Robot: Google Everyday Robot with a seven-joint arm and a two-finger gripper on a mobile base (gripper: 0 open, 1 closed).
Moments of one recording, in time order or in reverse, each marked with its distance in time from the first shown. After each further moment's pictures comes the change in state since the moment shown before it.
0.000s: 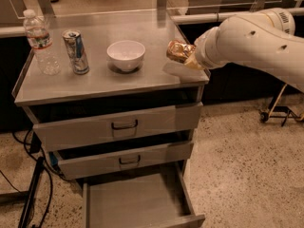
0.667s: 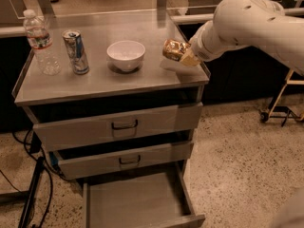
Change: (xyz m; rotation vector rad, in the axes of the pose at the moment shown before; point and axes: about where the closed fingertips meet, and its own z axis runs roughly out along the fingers) arm -0.006 -0.008 0.033 -0.114 -0.005 0.019
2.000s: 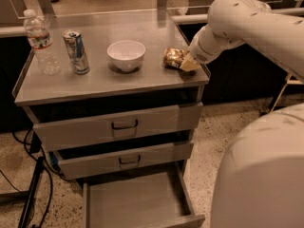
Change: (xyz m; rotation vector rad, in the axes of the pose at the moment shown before) arm 0.020 0.011 0.040 -0.126 0.076 -0.016
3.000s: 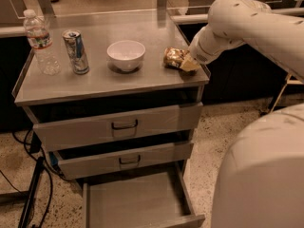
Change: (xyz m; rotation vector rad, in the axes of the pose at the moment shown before) arm 0.000 0.000 -0.001 -0.002 -0.005 0.001
